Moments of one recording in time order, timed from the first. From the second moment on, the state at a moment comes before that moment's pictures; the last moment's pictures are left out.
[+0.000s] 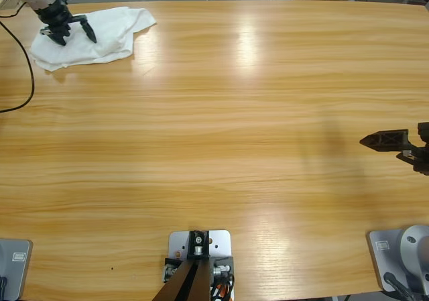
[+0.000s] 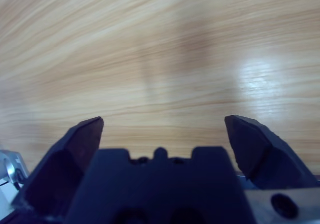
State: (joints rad) arm 0 -0.09 2.67 -2.66 1.50 -0.06 -0.11; arm 1 0.38 1.08 -0.69 0.70 0.16 0.65
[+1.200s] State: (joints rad) arm 0 -0.15 1.71 -1.85 1.33 -0.11 -0.06; arm 1 0.60 0.95 -1.04 1.18 -0.20 0.49
